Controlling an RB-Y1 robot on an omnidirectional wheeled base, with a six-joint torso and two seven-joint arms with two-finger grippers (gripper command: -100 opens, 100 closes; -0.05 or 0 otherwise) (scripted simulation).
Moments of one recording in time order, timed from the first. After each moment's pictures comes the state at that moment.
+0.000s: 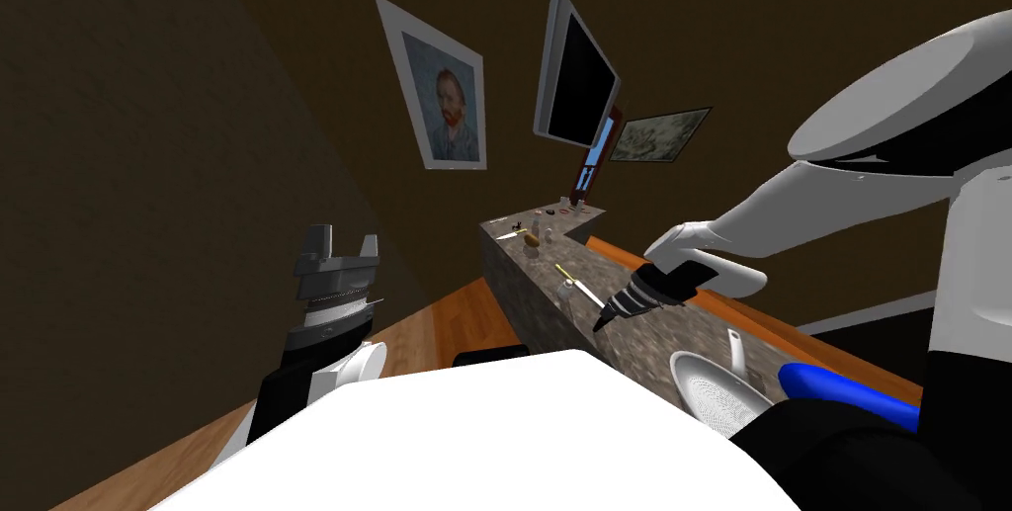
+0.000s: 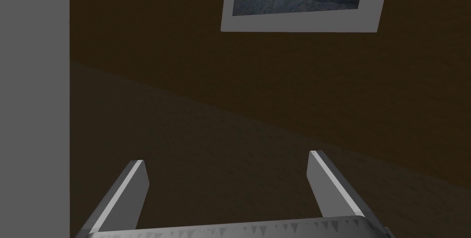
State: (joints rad) left arm 0.53 0.02 0.07 -2.32 0.04 -0.54 -0.01; right arm 0.73 -2.72 0.42 -2.08 -0.23 -0.35 -0.44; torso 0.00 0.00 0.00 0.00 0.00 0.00
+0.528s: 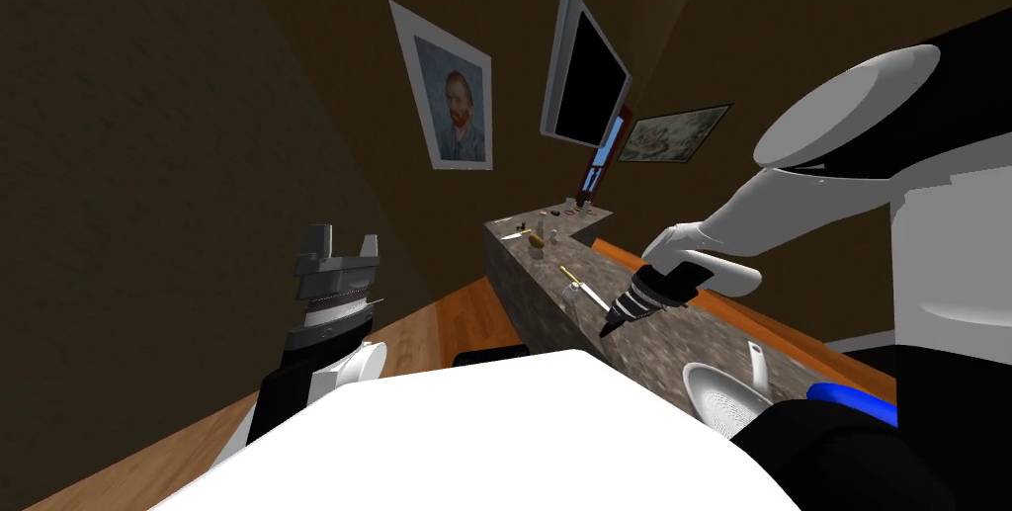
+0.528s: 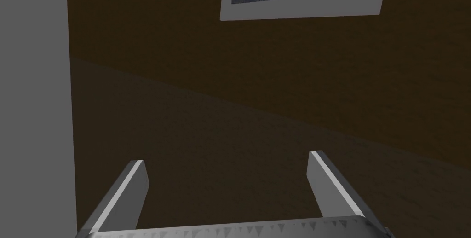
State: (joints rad) left arm 0.53 0.02 0.07 -2.32 0.04 -0.54 -0.01; right arm 0.78 -2.76 0.42 -2.07 -0.22 -0.34 -0.43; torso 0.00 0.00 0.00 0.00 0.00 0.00
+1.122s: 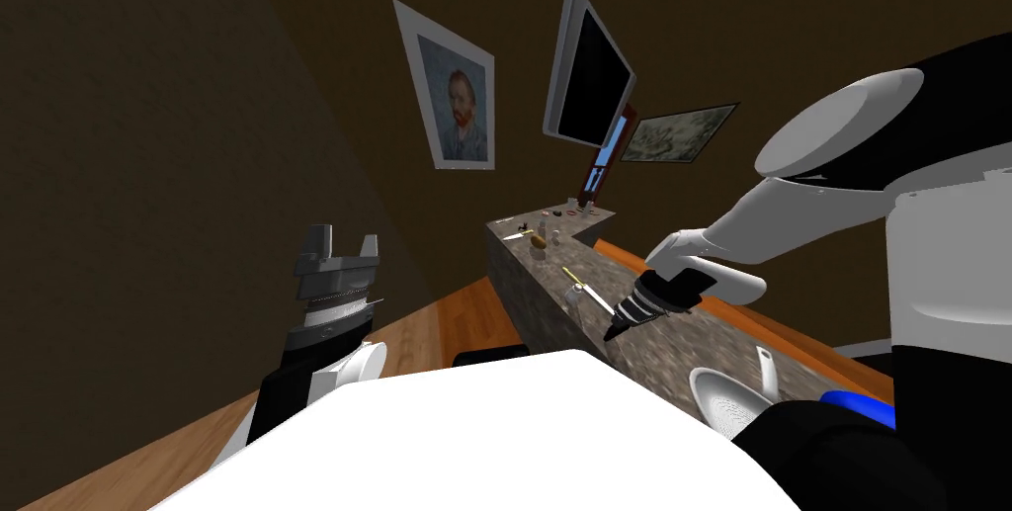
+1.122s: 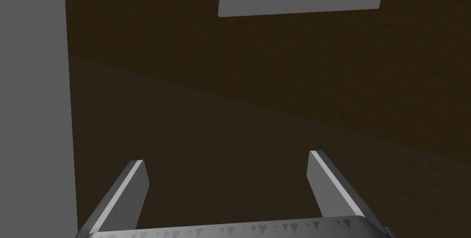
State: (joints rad) left arm 0.53 0.02 0.07 -2.32 0.04 -0.54 -0.01; right arm 0.83 -2.71 0.41 -2.06 -0.21 -0.31 -0.42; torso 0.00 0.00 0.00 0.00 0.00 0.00
